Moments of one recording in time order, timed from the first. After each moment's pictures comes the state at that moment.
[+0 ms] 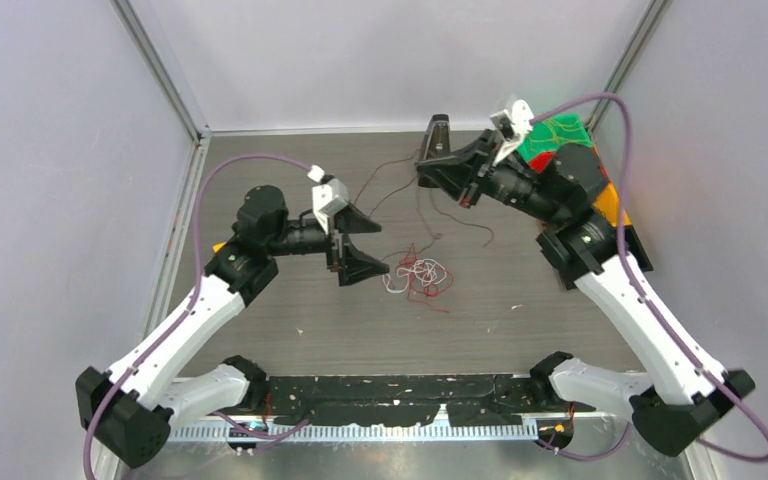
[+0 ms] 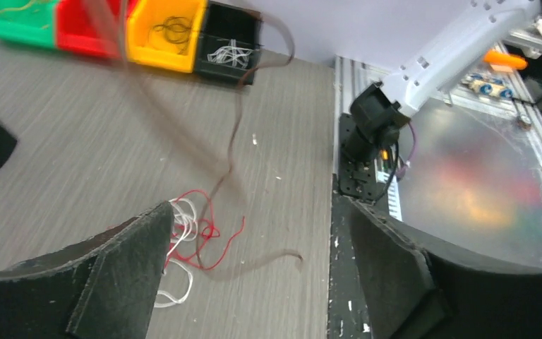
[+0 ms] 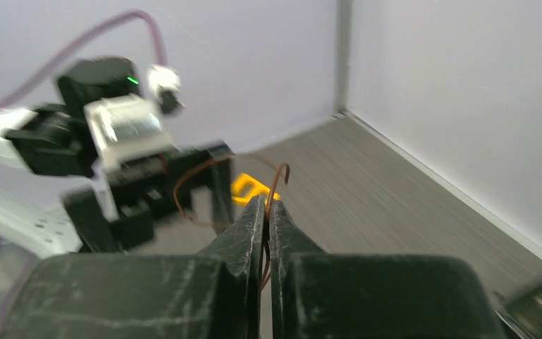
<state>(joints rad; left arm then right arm) -0.57 1.06 0.94 0.00 0.90 -0.11 0.57 1.11 1.29 0.04 -0.55 0.24</state>
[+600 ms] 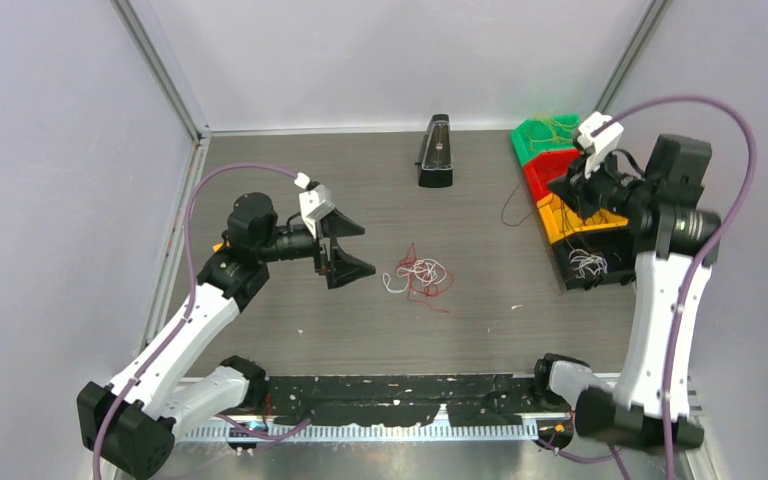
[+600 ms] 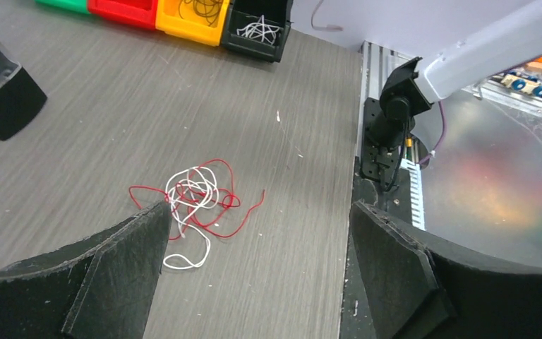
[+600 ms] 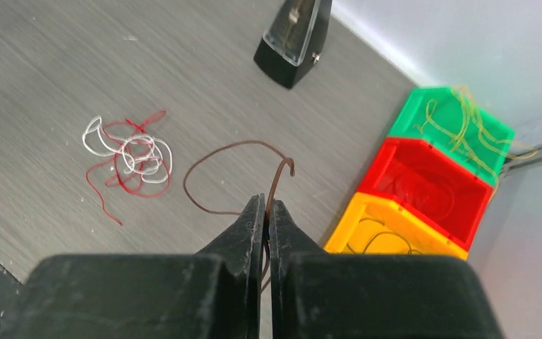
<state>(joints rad) -0.44 0.97 0.85 -0.07 0.91 -0.05 -0.22 1.03 1.48 -0.92 -0.76 -0.56</state>
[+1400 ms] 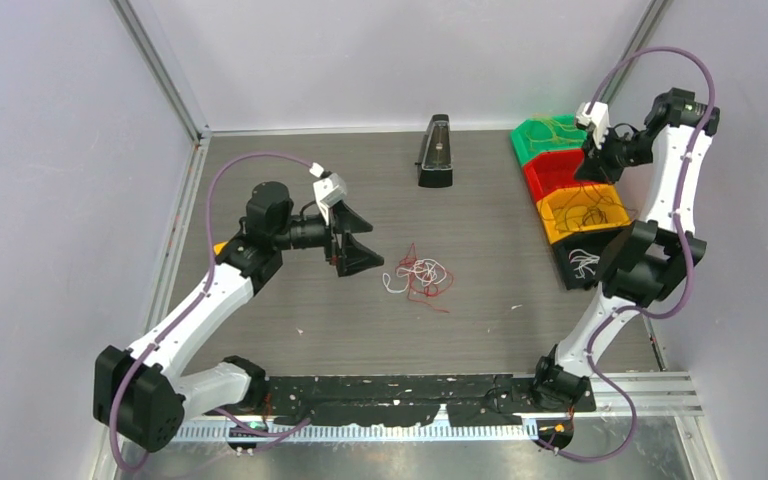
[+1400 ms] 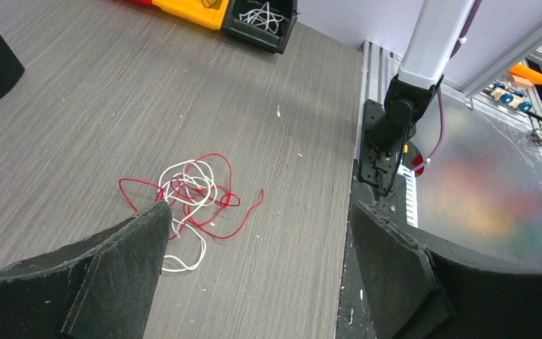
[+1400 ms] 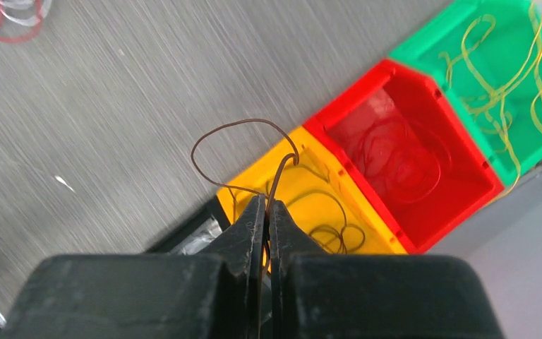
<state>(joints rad) -0.44 1.11 0.85 0.02 0.92 -0.13 -0.41 1.91 2.11 -1.48 -0.77 -1.36</state>
